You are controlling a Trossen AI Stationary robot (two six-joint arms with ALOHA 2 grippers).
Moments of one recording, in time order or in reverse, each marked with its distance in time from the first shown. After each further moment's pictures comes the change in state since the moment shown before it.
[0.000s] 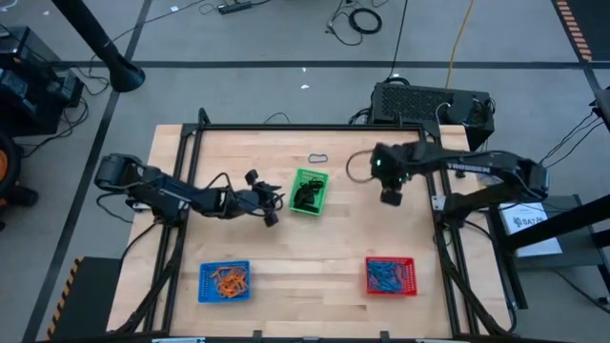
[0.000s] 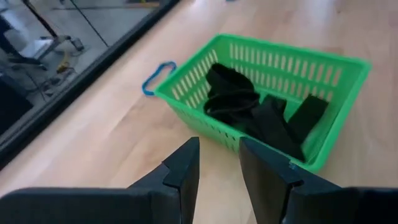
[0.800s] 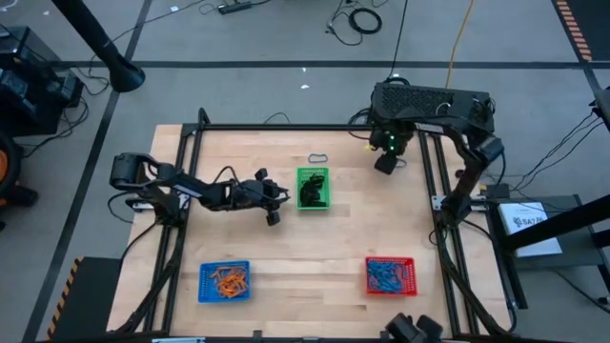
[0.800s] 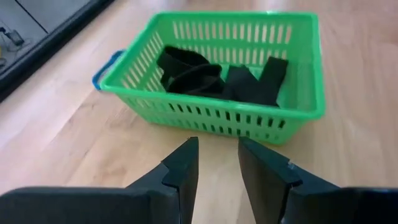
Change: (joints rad) left arm 0.127 0.121 0.000 0.125 0.296 0.075; right arm -0.516 0.486 0.176 0.068 -0.042 -0.206
